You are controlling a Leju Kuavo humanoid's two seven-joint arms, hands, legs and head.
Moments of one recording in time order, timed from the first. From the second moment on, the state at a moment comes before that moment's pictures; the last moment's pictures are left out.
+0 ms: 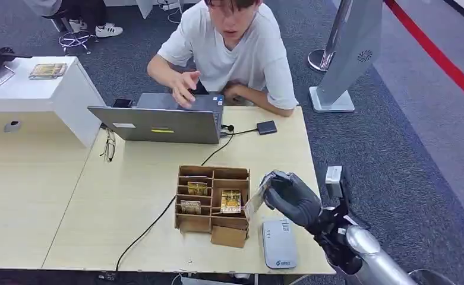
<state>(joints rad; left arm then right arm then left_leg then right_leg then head) 0.00 0.12 -1.09 -0.58 1.27 0.58 -0.43 -0.13 -0.33 0.46 -1.60 -0.69 0.20 -0.20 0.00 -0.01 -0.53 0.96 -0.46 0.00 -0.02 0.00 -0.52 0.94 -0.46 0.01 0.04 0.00</state>
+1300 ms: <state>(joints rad) -0.04 0.11 -1.14 -0.59 1.26 0.59 -0.39 -0.27 -0.11 0.40 -1.41 -0.48 -0.30 -0.10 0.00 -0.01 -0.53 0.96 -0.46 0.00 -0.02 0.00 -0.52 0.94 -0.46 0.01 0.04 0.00</state>
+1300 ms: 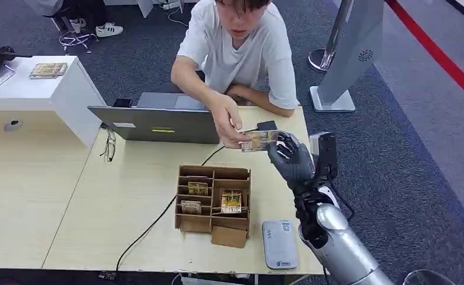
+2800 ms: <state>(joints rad) 0.02 0.17 -1.14 -0.76 1.21 0.67 -0.40 -0.25 -0.10 0.52 -1.49 0.37 -0.43 -0.13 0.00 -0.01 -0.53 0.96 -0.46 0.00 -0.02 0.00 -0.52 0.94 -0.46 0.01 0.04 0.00</state>
